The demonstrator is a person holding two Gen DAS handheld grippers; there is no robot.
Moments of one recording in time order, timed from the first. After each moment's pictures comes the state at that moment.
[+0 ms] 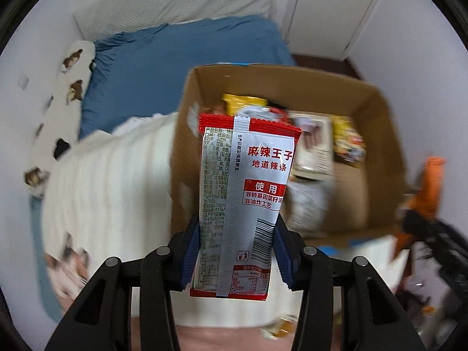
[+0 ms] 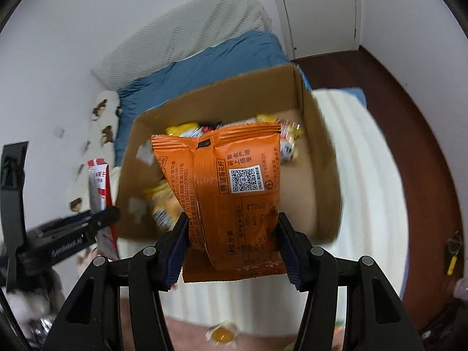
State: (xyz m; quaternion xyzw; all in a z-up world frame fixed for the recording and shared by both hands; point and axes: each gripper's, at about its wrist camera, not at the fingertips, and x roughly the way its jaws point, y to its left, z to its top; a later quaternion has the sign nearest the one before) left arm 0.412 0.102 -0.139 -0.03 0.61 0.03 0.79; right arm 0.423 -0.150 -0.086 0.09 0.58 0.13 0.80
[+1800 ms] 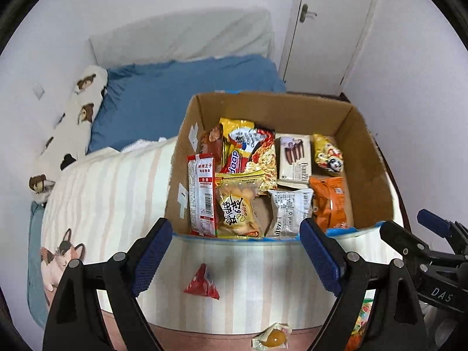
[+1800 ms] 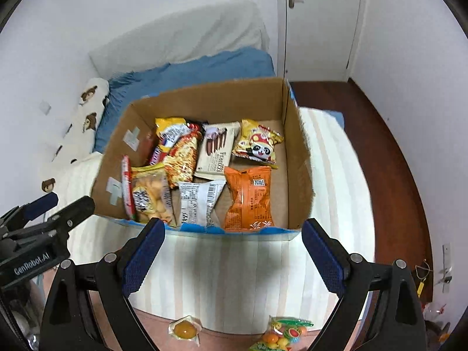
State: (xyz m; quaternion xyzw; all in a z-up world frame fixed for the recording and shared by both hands) left arm 0.314 0.079 -0.098 -0.05 0.49 0.03 0.87; right arm 0.370 -0.147 -0.073 0.00 0.53 0.11 0.84
